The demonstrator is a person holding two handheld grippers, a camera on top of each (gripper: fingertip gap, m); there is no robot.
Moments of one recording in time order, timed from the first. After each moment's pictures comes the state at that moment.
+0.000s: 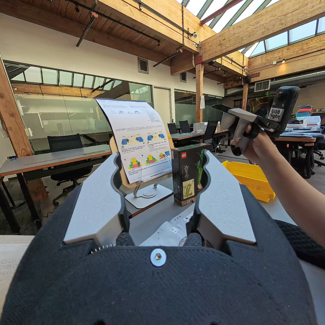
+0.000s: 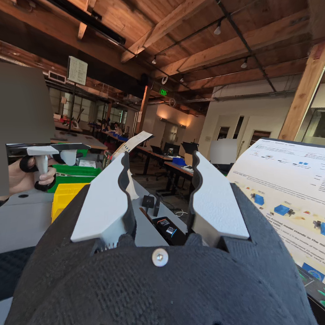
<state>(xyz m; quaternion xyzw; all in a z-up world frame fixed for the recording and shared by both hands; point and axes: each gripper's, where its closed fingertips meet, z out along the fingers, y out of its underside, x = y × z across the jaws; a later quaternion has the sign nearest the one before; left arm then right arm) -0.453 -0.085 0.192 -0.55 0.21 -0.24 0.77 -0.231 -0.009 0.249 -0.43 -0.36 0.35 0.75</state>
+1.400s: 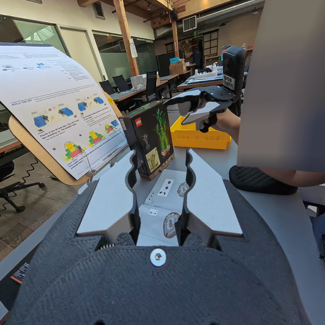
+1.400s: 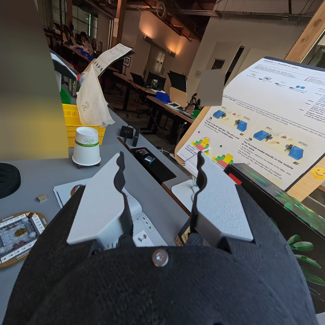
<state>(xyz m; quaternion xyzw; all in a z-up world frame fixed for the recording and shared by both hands) -0.363 -0.032 0.137 -0.58 0.42 -0.30 0.63 -0.202 0.045 0.126 -0.57 -0.42 0.21 0.68</state>
